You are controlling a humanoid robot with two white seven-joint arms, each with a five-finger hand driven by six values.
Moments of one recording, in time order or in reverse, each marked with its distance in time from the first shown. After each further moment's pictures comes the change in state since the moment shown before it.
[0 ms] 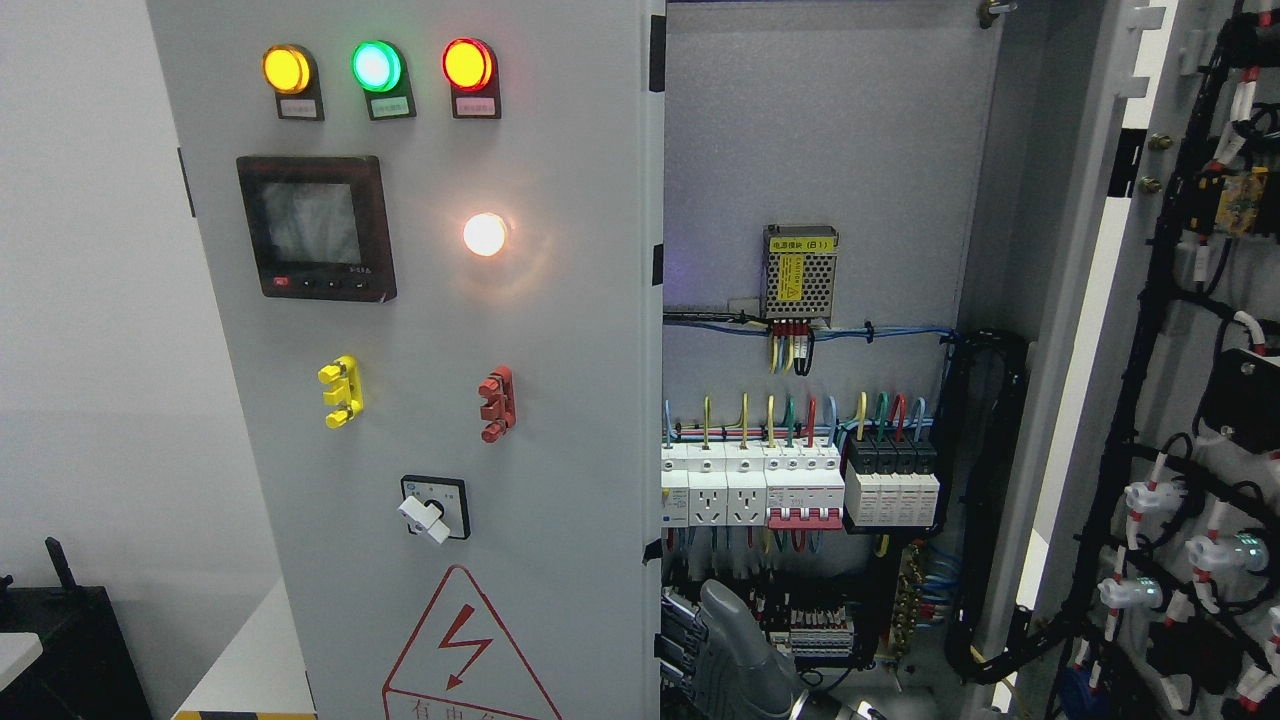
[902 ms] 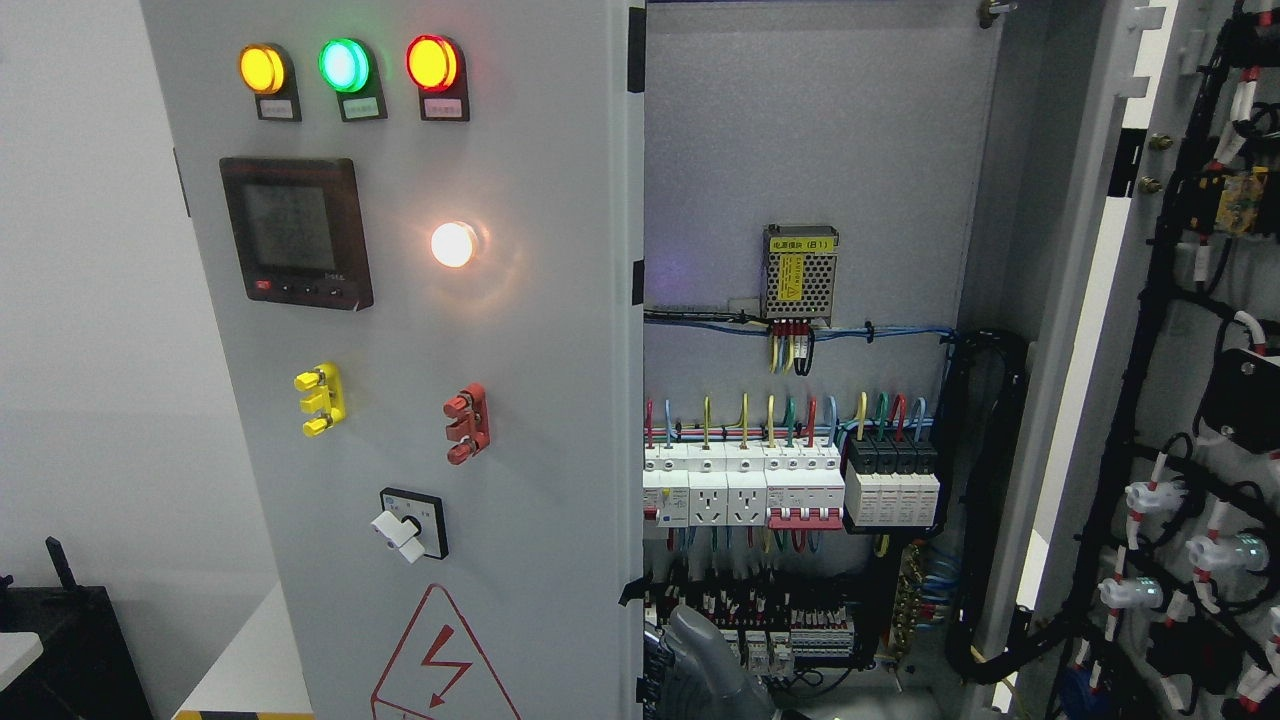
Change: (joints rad) left arm 0.000 0.000 0.000 0.000 0.000 0.000 0.000; right arm 0.010 0.009 0.049 -0.053 -0.048 0.000 0.028
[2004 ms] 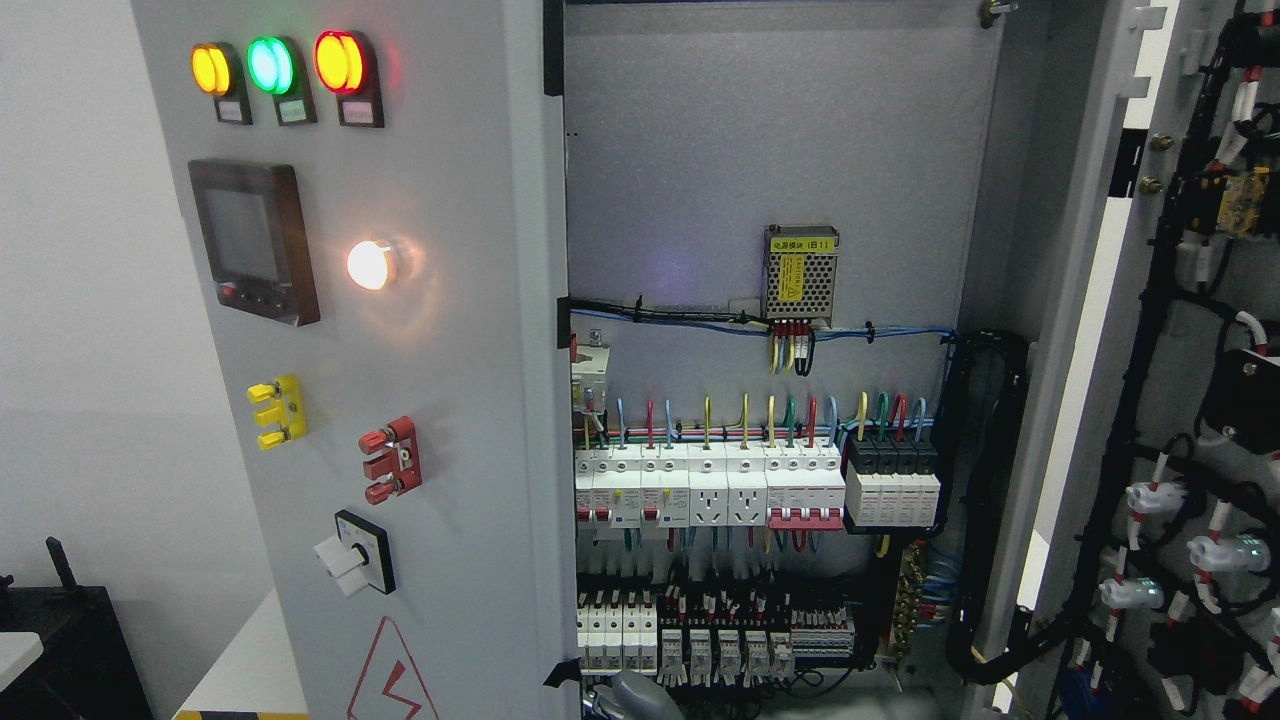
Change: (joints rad) left arm 0.000 0.000 0.000 0.000 0.000 0.000 0.000; right arm 0.035 0.037 0.088 -0.092 -0.032 0.000 0.055
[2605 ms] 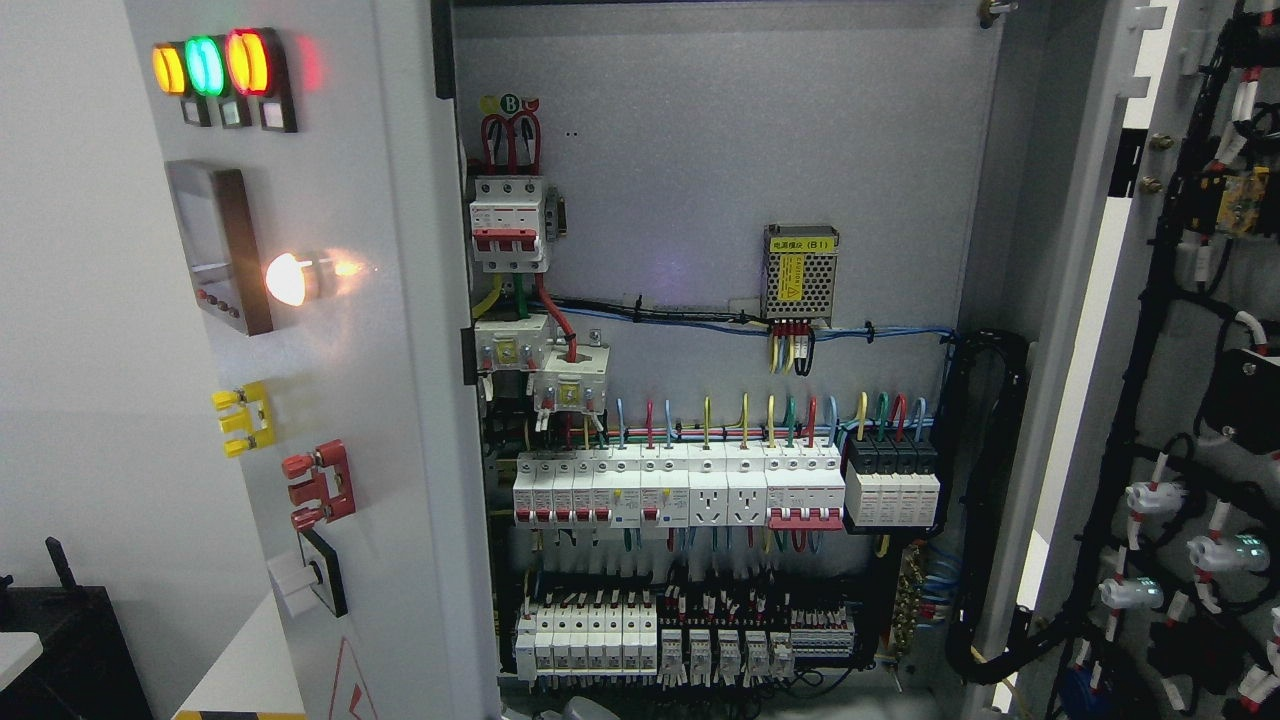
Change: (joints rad) left arm 0.000 0.000 0.000 0.000 0.000 0.000 0.000; right arm 0.004 0.048 0.043 -0.024 -0.001 0.005 0.000
